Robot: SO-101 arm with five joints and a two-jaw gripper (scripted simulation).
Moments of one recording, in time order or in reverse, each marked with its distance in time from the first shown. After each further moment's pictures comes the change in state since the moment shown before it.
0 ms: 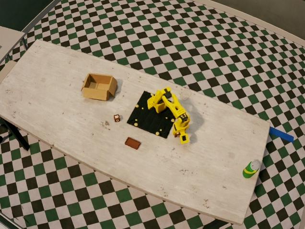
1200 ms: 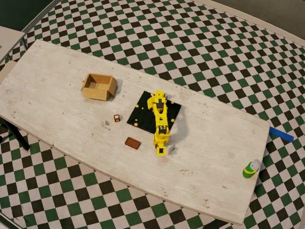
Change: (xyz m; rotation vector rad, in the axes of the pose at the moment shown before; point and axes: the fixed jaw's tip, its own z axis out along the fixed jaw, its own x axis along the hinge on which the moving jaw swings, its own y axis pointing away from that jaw) arm -0.040 -0.112 0.005 -0.013 -0.026 0.252
